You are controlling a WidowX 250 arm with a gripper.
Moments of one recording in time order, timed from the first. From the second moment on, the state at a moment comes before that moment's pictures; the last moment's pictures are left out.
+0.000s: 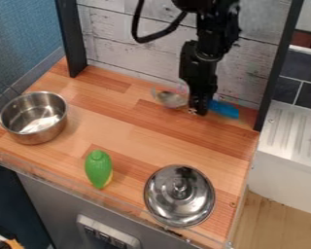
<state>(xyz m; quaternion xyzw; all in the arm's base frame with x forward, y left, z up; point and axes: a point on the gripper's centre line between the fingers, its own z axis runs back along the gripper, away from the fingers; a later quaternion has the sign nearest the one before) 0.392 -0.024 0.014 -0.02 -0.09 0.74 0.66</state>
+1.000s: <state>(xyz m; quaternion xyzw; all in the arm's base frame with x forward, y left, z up) 0.395 -0.032 0.000 0.00 -0.09 0.74 0.67</state>
